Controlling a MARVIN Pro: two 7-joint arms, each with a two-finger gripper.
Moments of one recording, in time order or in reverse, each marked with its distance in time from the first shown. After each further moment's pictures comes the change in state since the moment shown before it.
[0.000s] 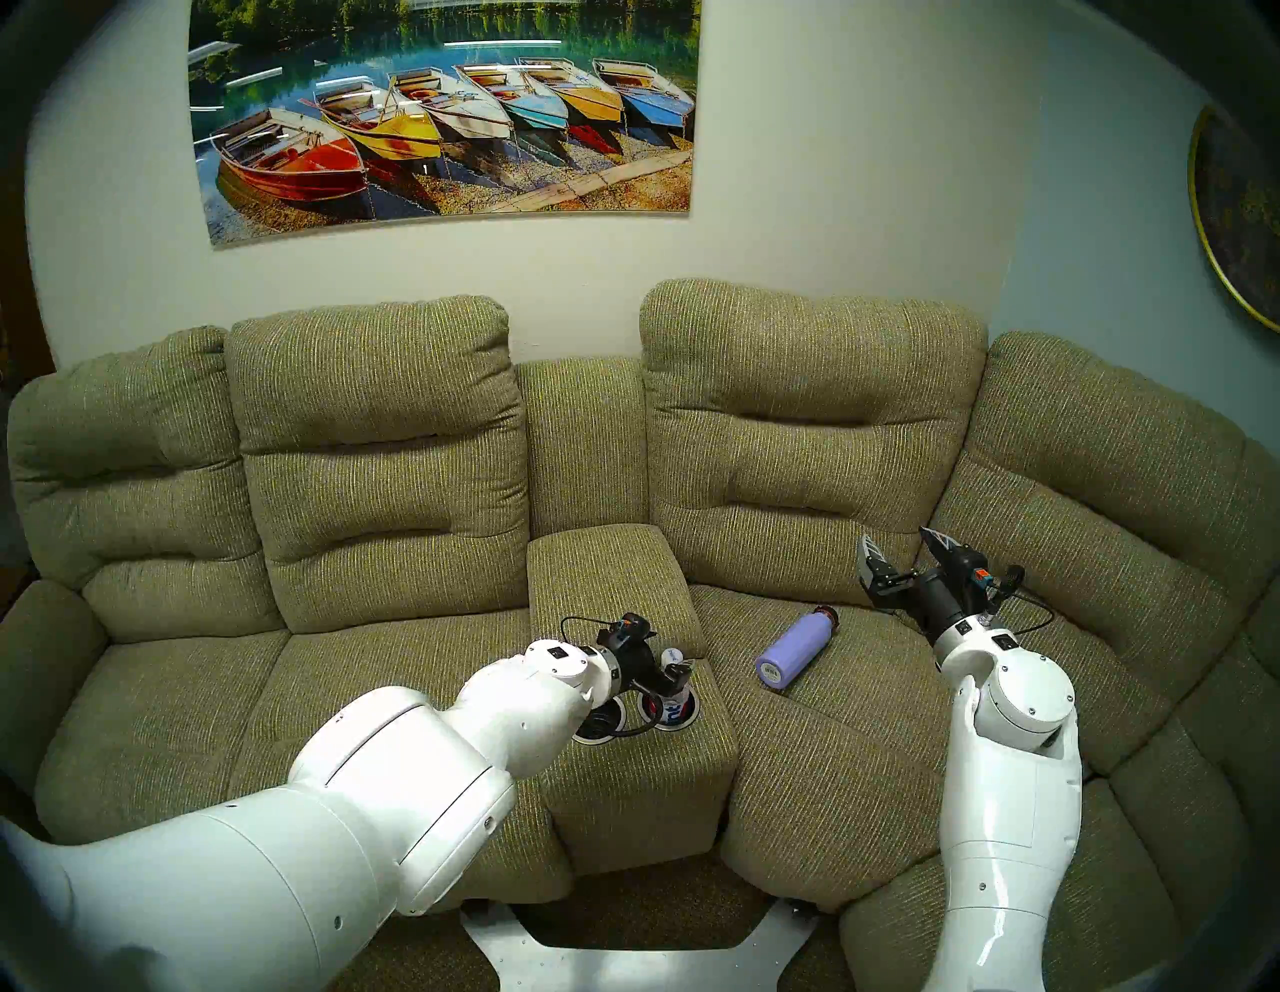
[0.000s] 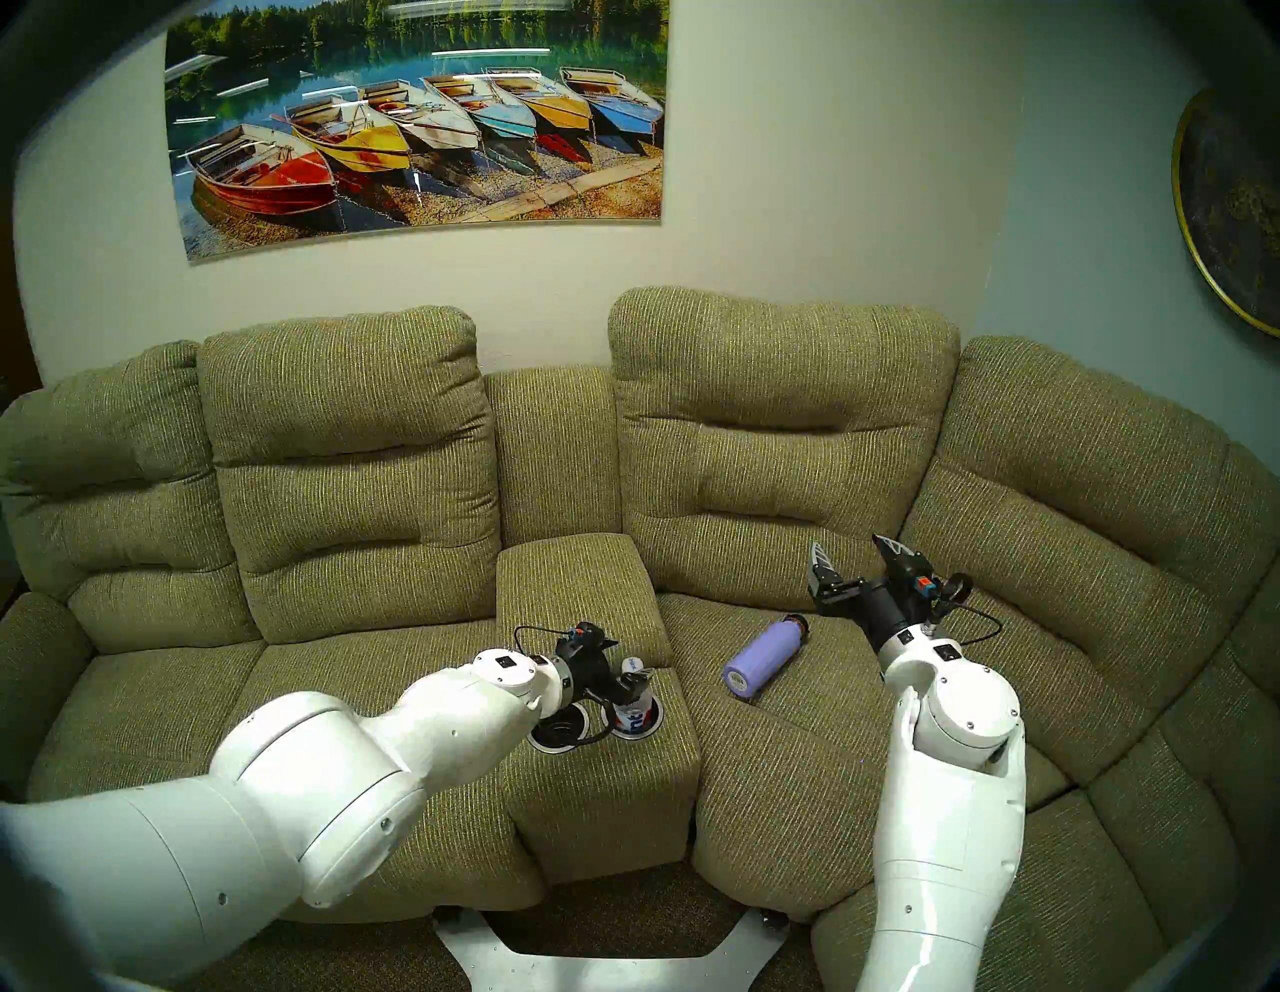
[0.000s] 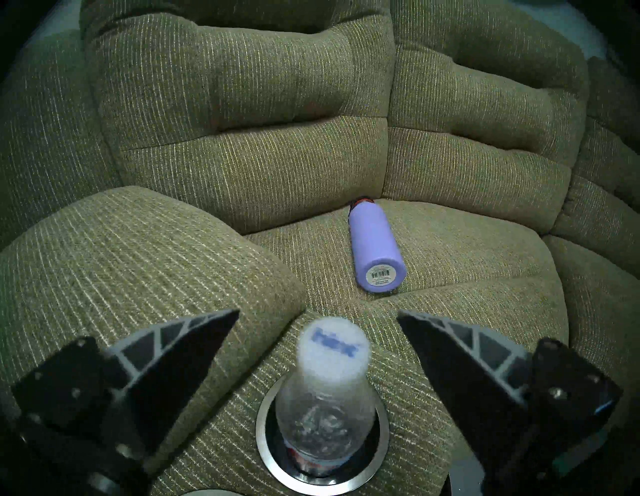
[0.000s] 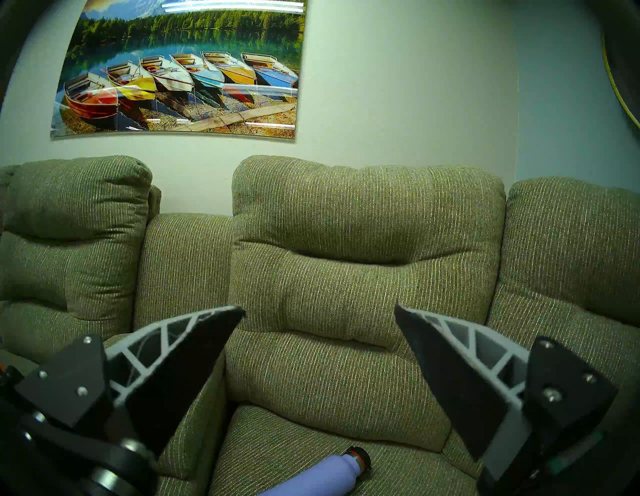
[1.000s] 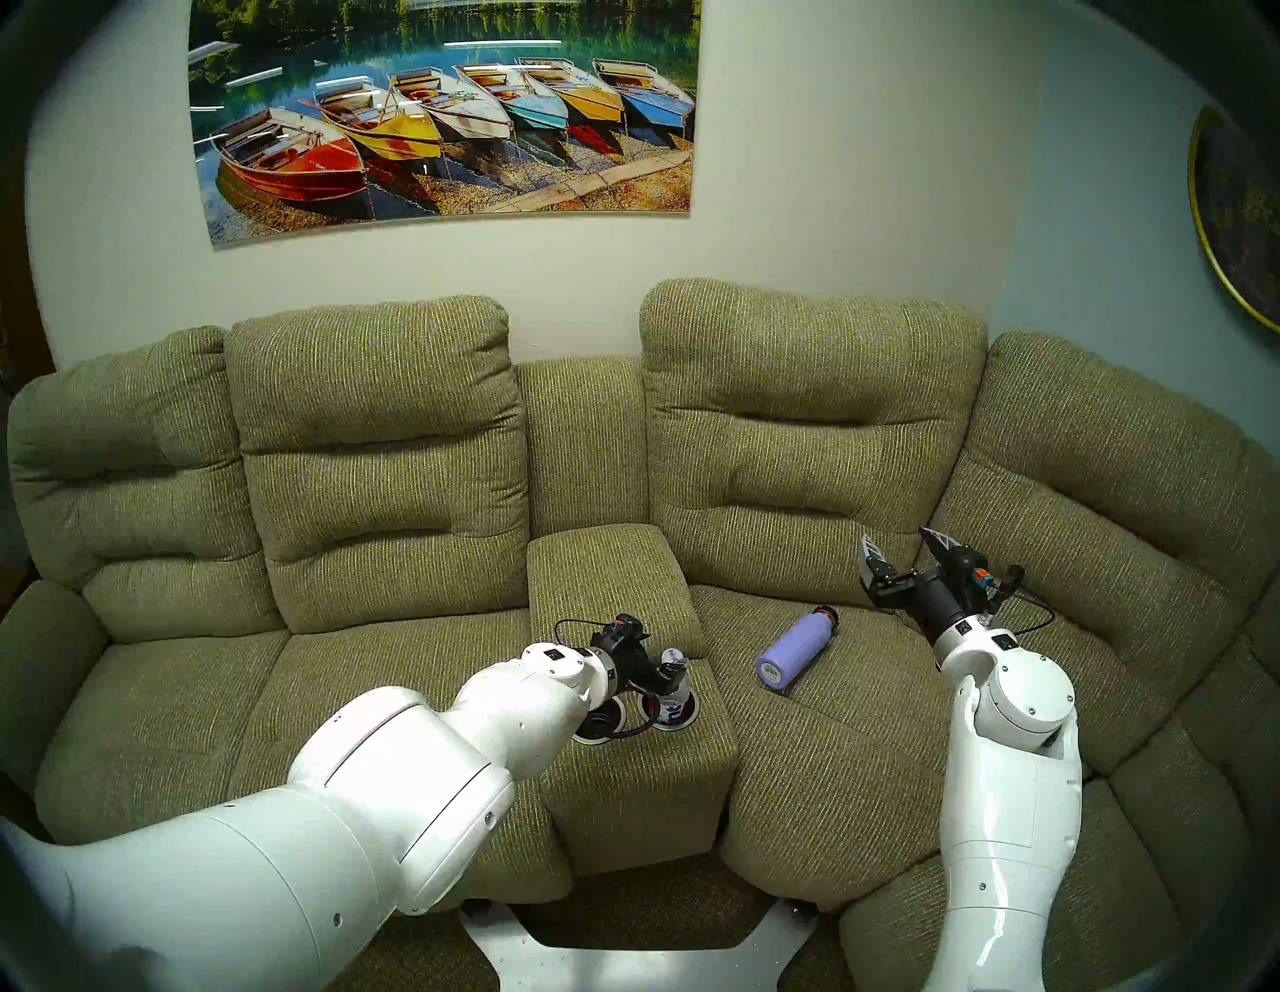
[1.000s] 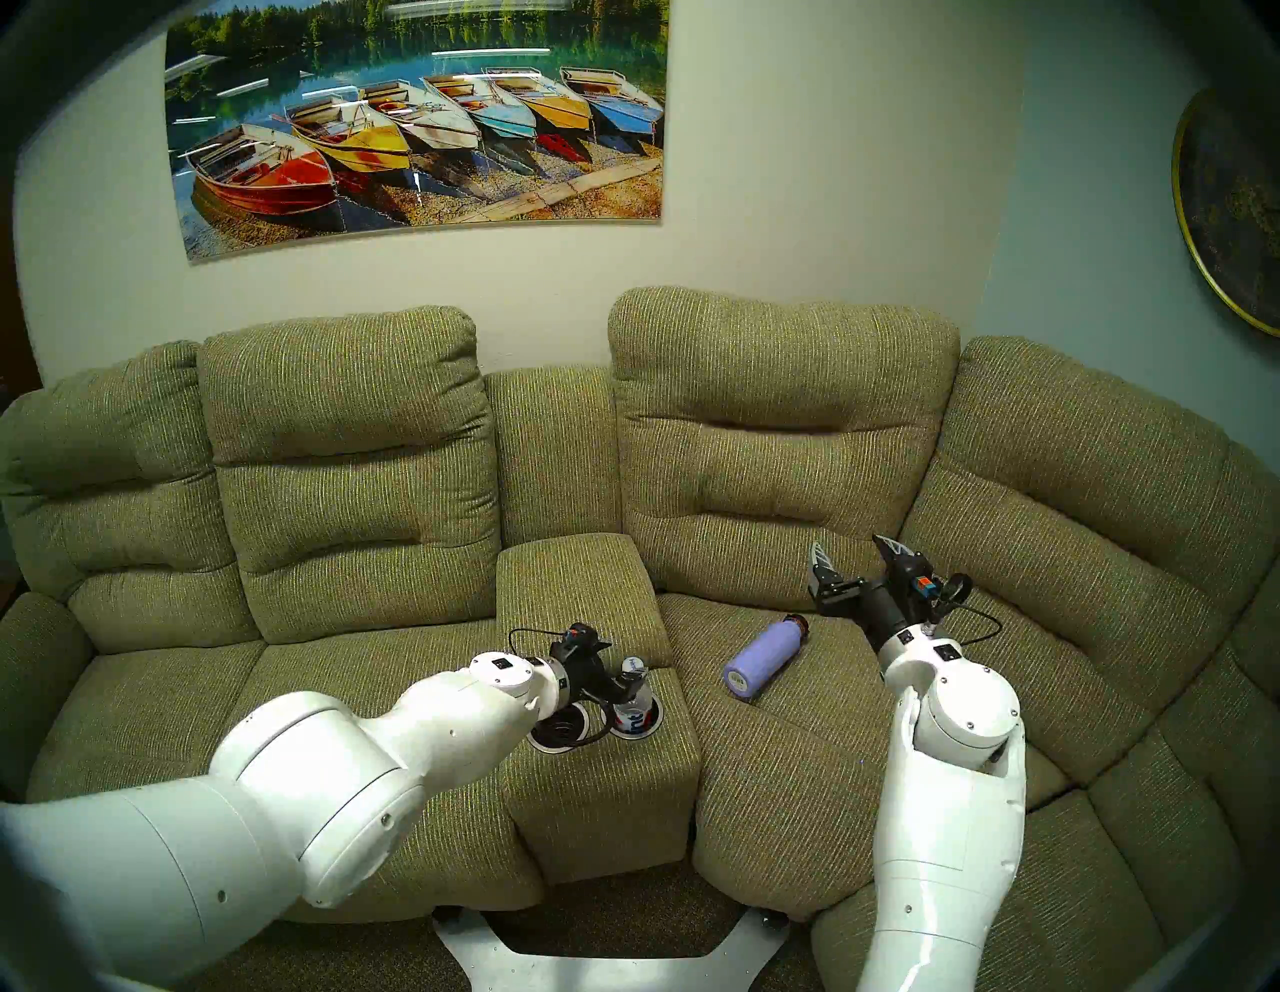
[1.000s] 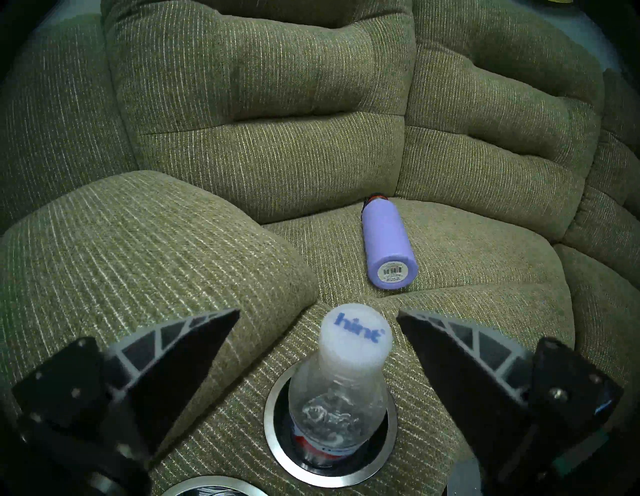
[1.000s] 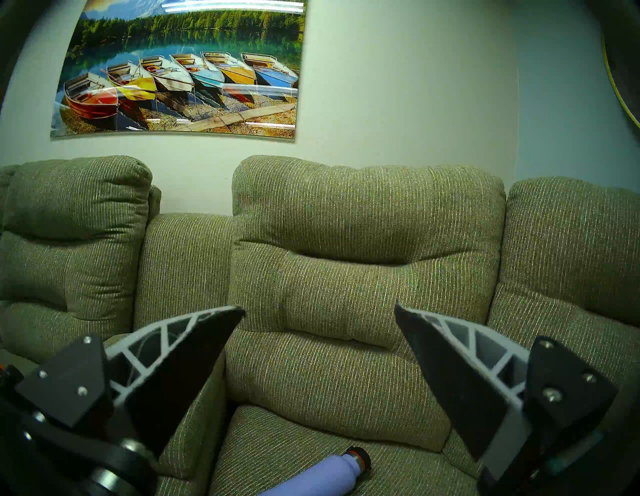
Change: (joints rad) left arm 0.000 -0.002 -0.027 0.018 -0.009 0.032 0.035; right arm 0.000 0.000 0.000 0.000 0.000 0.000 0.000
